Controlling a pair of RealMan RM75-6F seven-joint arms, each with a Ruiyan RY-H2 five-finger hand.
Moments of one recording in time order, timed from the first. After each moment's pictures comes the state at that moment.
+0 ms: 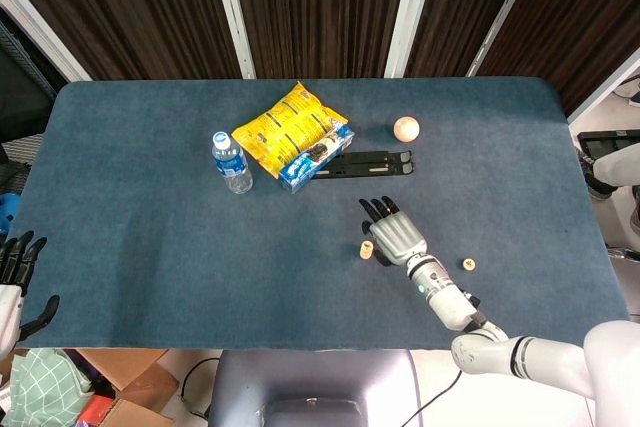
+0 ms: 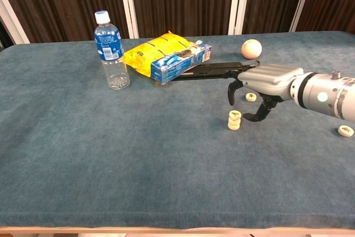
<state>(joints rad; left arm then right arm) -0.07 -1.06 -0.05 -1.63 1.51 1.53 0.09 0.80 -1.57 0.11 -1.36 -1.03 0.84 -0.52</state>
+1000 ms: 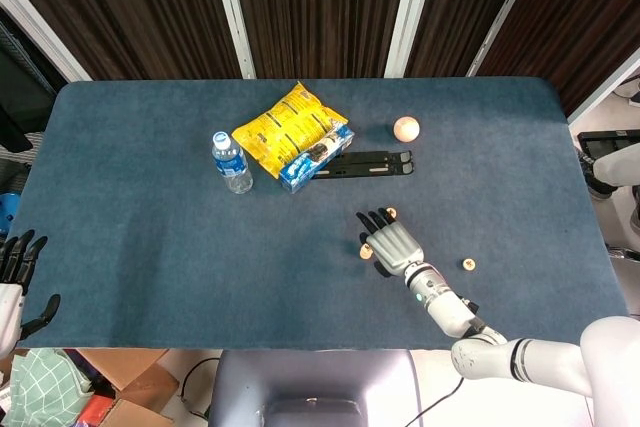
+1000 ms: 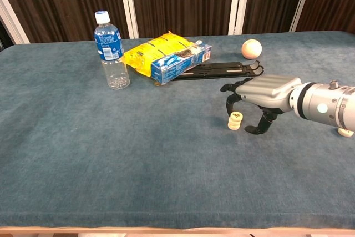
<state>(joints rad) -0.07 -1.07 -0.05 -1.63 1.51 1.53 0.09 0.82 -1.56 0.06 -1.41 -0.98 0.83 -0.60</state>
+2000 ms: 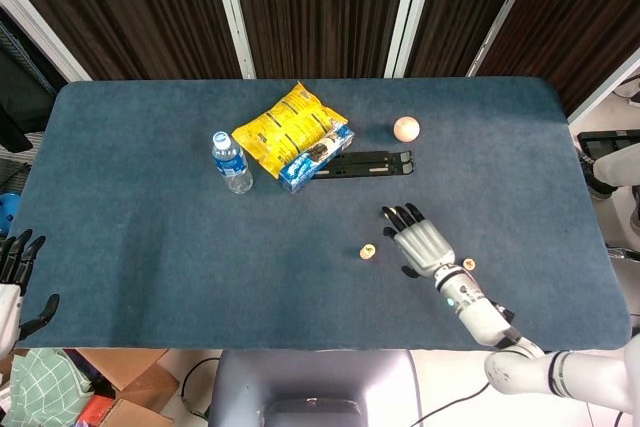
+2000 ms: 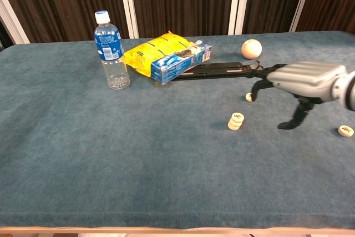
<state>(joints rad) -0.07 -1.06 -0.06 -1.64 1.51 1.55 0.09 0.72 -1.40 0.00 -1.51 -1.12 0.95 -0.50</state>
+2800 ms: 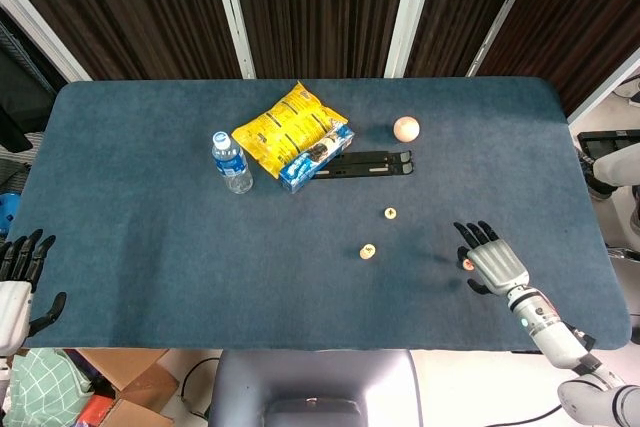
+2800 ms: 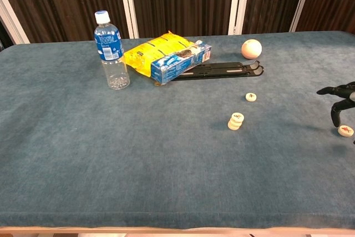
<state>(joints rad) -0.09 -1.09 -0.06 -1.63 1.49 1.50 0.12 0.51 -1.37 -0.12 -1.19 -1.40 1.01 -0.11</state>
